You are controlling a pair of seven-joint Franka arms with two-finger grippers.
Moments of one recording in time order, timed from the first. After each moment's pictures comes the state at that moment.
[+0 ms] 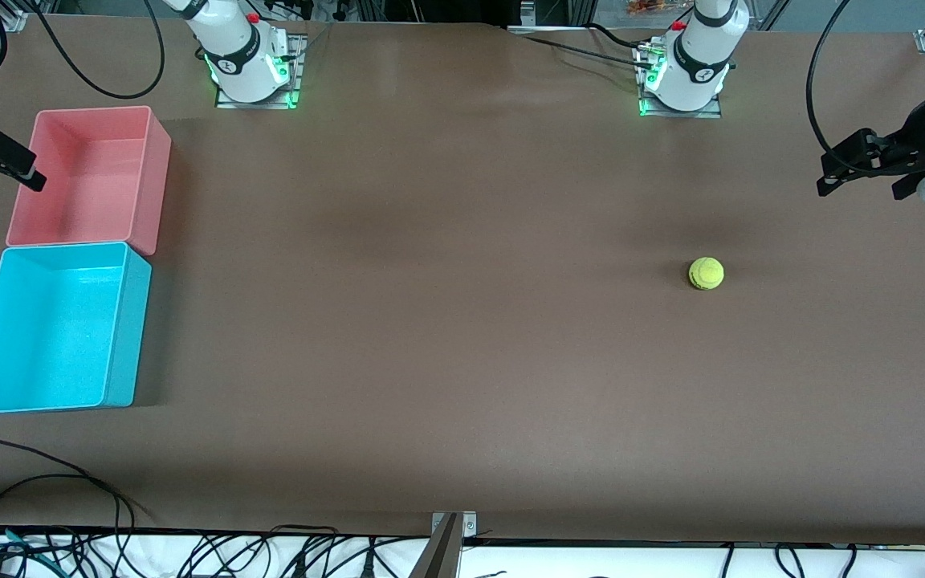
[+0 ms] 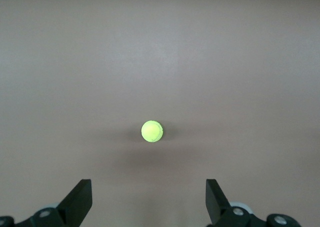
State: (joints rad) left arm -0.11 0.04 0.07 -1.45 -0.02 1.47 -0.02; right arm 0.00 -0.04 -0.07 -1.60 0.01 1.60 0.04
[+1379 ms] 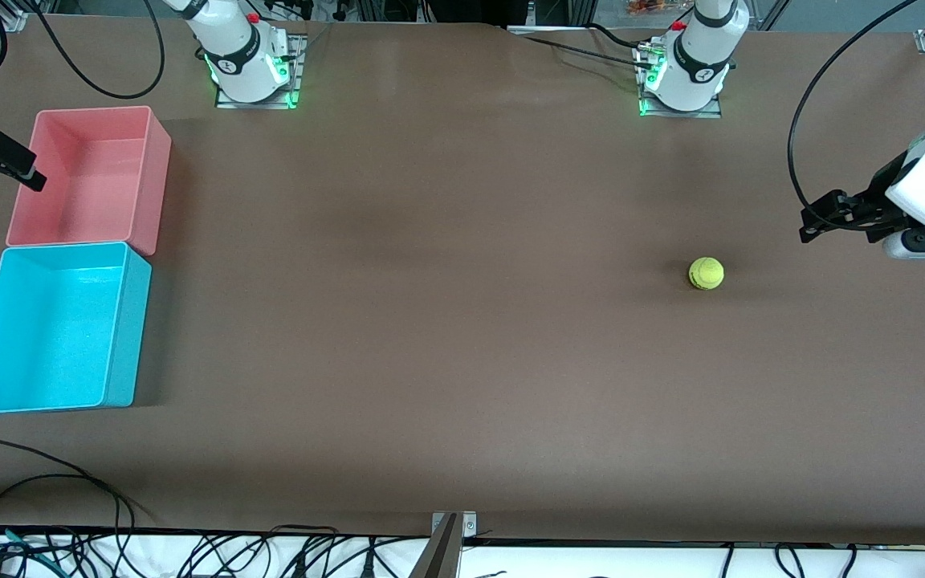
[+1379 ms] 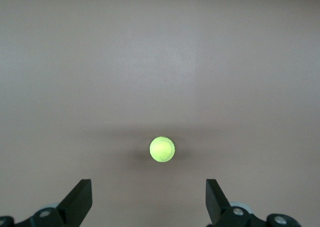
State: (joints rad) left arm -0.07 0.03 0.07 -1.71 -0.01 1.74 -0.02; right arm 0.00 -0.04 -0.07 -1.60 0.01 1.60 0.04
